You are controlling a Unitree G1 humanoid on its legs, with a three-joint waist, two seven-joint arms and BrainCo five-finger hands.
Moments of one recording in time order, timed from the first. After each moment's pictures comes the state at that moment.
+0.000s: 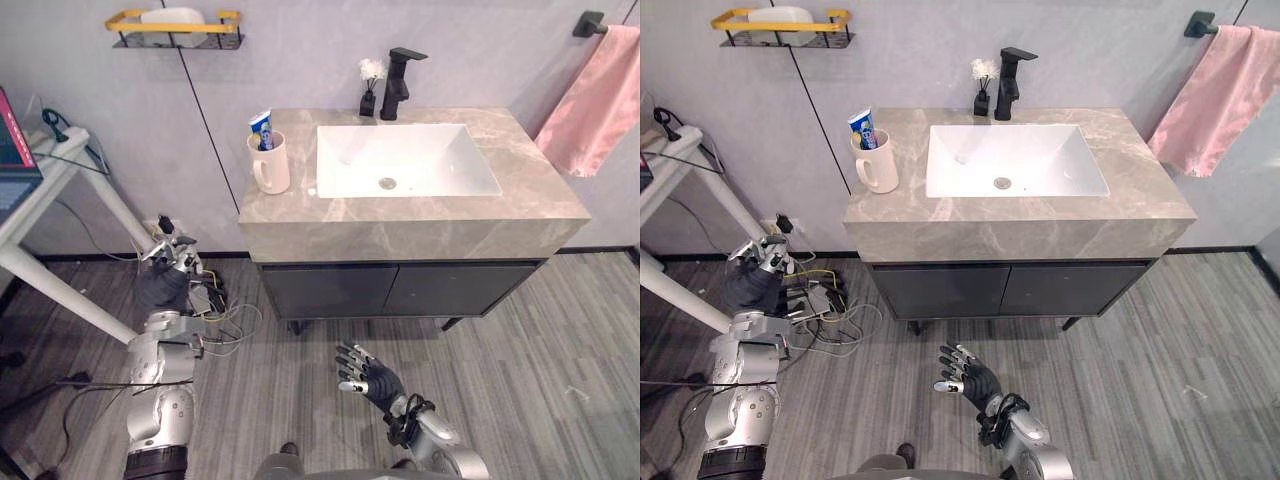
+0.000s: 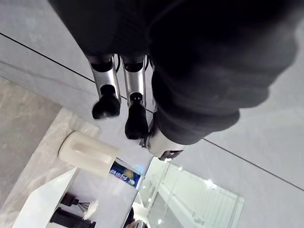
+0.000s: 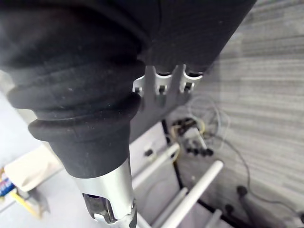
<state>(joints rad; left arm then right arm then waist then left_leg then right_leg) 0.05 0.20 0.19 -0.11 -0.69 -0.13 -0.02 0.16 -0.12 0.36 0.34 0.50 0.01 0.30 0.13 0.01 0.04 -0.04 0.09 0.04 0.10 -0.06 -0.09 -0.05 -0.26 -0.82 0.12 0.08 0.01</state>
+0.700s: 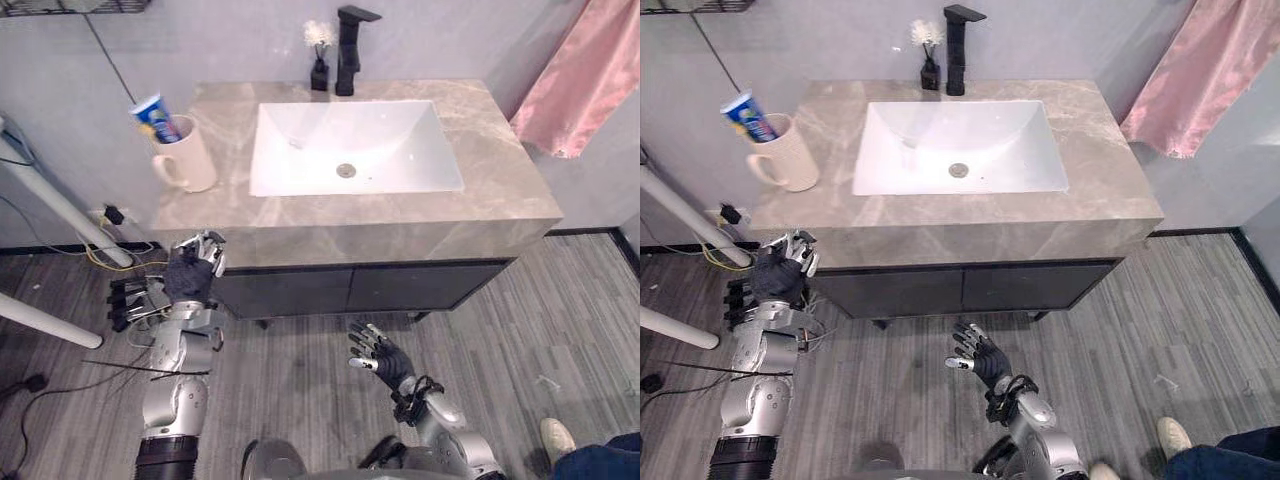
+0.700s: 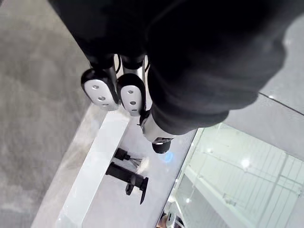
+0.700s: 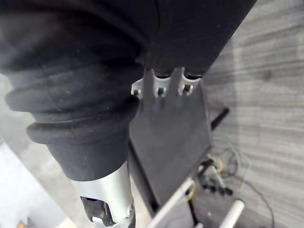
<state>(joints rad) 0.00 0.20 0.11 -0.11 -0.66 -0.12 -0.02 0.12 -0.14 0.31 0.27 0.54 0.01 0.26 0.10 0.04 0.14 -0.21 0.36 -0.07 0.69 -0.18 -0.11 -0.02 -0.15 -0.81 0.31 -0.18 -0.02</state>
